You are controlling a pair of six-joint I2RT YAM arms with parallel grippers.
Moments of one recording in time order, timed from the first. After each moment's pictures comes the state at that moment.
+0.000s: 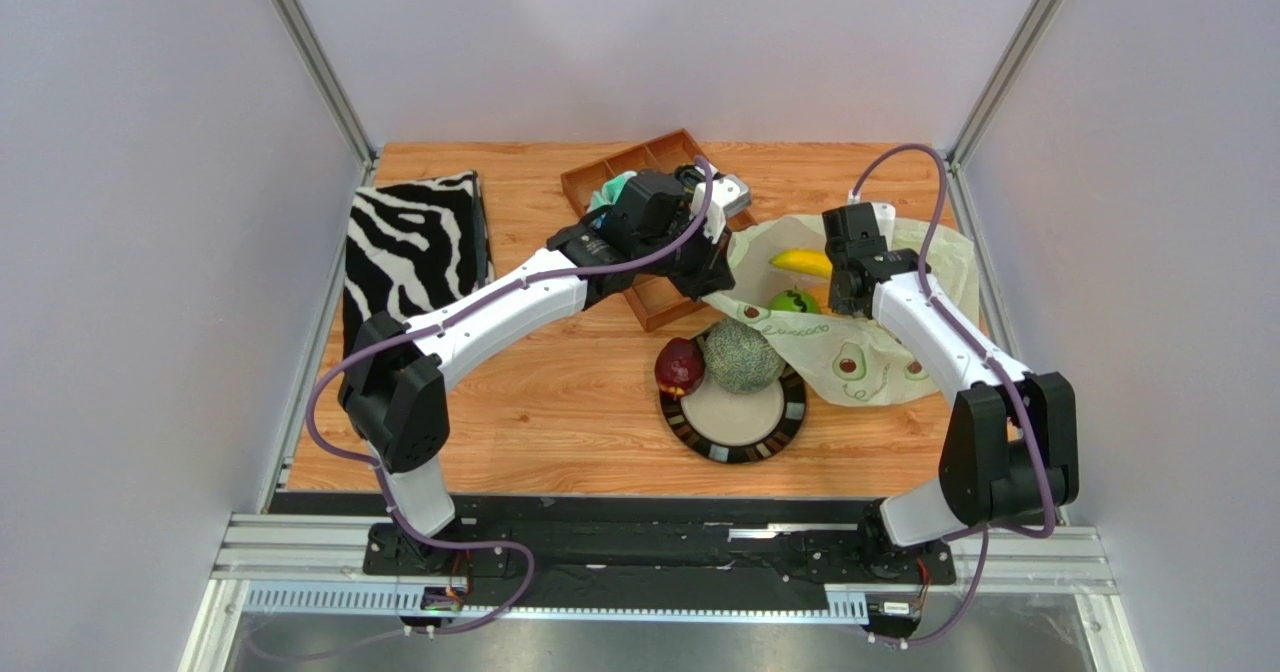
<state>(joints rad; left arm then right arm) -0.79 1.76 1.55 -0.30 0.38 -0.07 0.21 1.47 1.09 -0.62 0.42 0.29</state>
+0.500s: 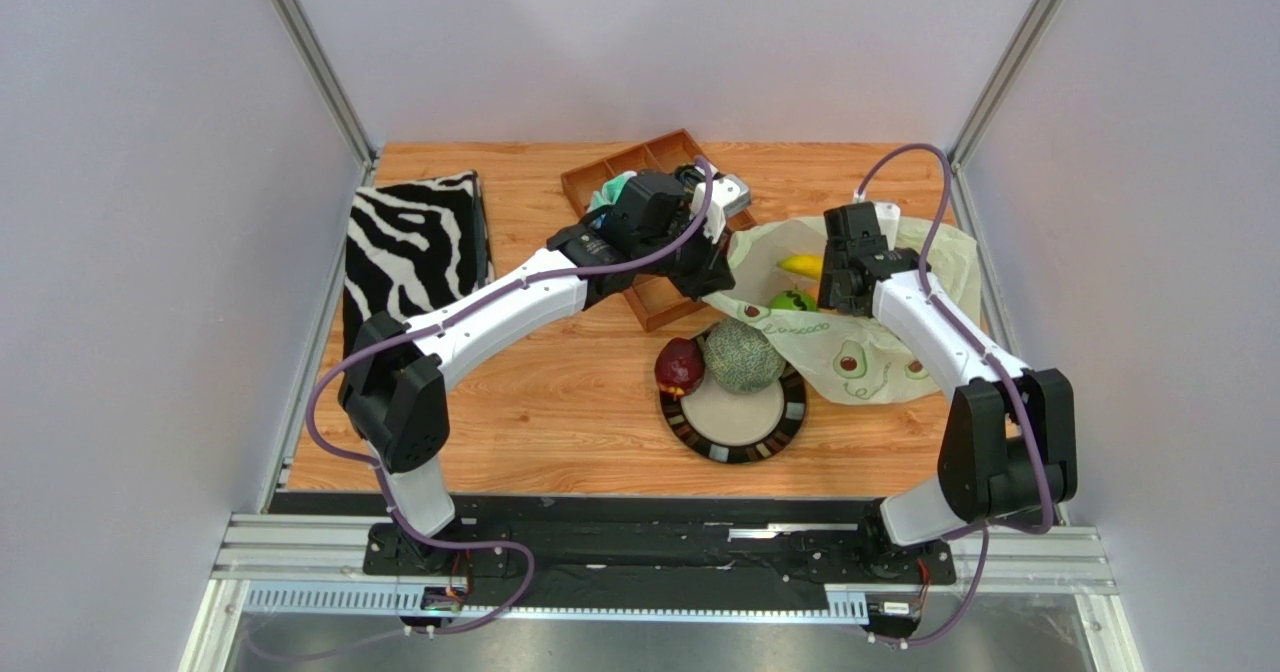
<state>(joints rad) -0.79 1.76 1.55 -0.30 0.38 -0.07 0.20 1.49 1.09 -0.61 0.47 0.32</state>
